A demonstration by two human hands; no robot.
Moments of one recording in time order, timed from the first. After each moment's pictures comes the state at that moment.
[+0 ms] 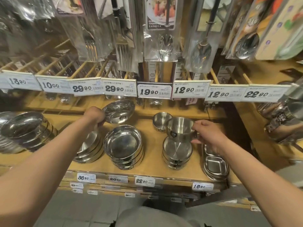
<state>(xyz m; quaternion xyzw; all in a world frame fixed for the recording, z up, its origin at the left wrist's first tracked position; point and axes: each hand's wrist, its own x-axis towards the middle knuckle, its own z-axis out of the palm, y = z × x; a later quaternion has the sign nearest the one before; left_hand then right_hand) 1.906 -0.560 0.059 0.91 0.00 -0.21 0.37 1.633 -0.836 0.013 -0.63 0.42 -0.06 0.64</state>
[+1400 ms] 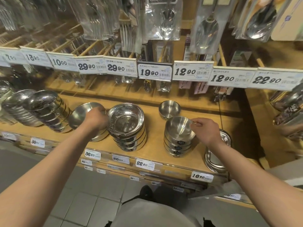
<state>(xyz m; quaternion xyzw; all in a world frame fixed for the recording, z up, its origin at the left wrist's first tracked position) 1.821 -0.521 0.043 0.94 -0.04 -0.12 0.32 1.622 -0.821 -0.018 -0.84 0.33 -0.10 0.43</state>
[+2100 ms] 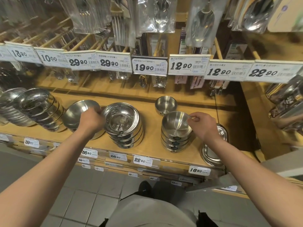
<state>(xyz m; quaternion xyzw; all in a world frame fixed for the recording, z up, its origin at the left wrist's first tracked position) 1.826 -0.522 0.020 0.97 -0.05 -0.05 0.24 1.624 -0.821 -0.023 -0.83 0.37 -0.10 0.41</state>
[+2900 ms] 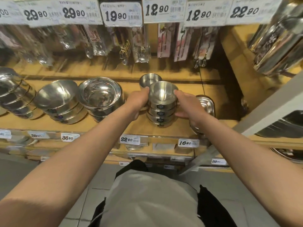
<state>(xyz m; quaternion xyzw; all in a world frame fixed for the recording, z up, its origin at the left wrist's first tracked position) 1.715 -0.660 -0.022 0.77 -0.05 -0.35 0.53 1.598 -0.800 -0.051 -0.70 0.37 -0.08 0.60</state>
